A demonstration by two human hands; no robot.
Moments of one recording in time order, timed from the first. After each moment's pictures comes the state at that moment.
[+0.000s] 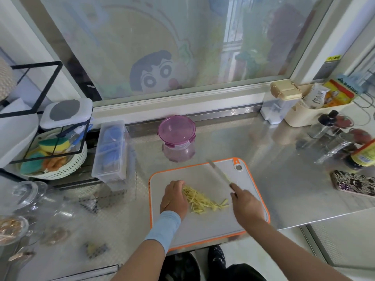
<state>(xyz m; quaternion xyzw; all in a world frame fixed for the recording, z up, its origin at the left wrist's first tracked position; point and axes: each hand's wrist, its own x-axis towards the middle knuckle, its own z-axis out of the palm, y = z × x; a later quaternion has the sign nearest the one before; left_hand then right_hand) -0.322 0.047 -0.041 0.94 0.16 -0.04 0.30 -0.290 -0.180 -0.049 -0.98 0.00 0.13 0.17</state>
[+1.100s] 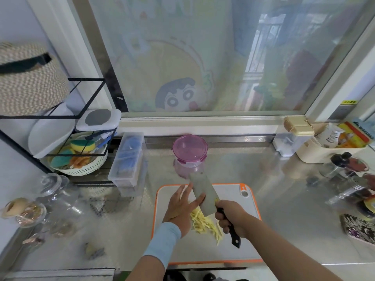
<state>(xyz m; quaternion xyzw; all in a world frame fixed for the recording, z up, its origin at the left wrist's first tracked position) -0.328 0.048 -0.002 0.99 0.01 -0.09 0.13 -0.261 -0.134 0.037 -0.68 0.16 0.46 0.55</state>
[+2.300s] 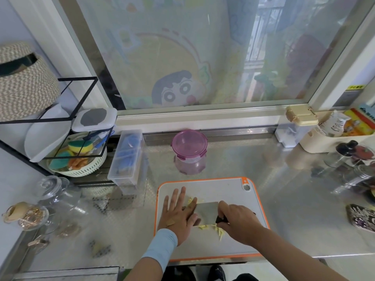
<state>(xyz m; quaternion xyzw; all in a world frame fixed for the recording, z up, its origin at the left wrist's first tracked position) -0.347 0.057 -0.044 0.99 0.04 -0.12 0.03 -0.274 -0.167 0.012 -0.92 -0.34 0.19 0.11</state>
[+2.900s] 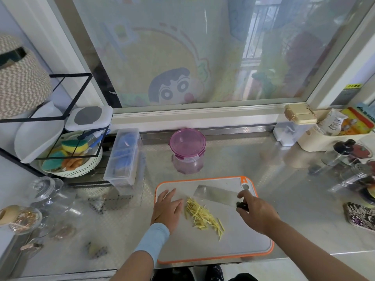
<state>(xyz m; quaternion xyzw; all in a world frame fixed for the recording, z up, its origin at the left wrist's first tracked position) -0.330 0.084 -0.043 0.95 0.14 -0.08 0.25 -0.237 -0.214 -0.015 -0.95 -0.18 0.18 0.17</state>
